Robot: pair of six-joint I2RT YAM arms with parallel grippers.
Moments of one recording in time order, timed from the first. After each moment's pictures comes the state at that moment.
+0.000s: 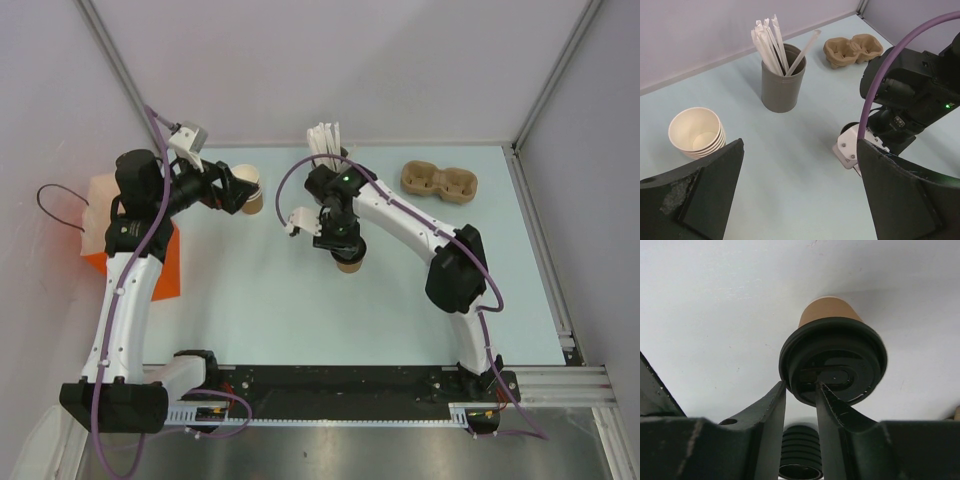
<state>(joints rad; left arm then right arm) 0.00 1.09 1.26 -0.40 0.68 -0.02 0.79 2.09 2.02 -1.34 -0.14 -0.74</state>
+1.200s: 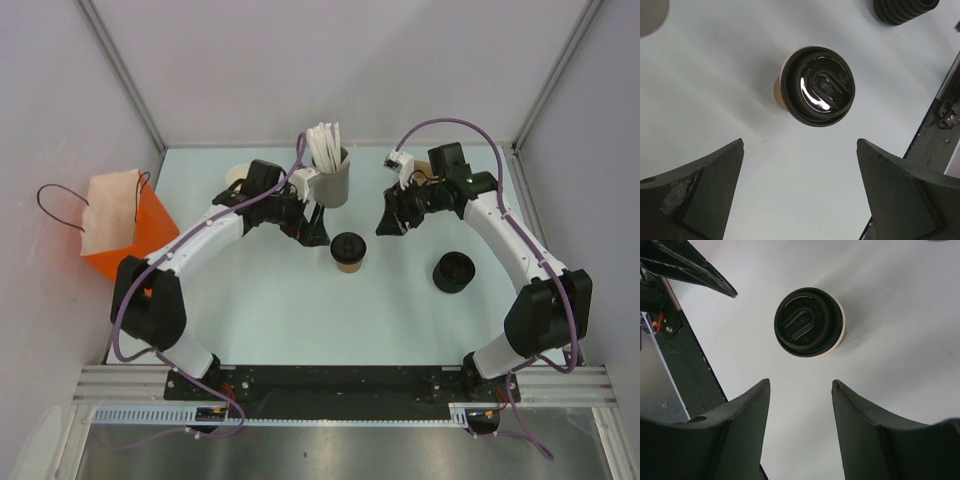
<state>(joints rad) -0.44 1.57 1.26 -0.48 0.60 0.06 0.29 1.54 1.42 -0.80 -0.73 -0.28</state>
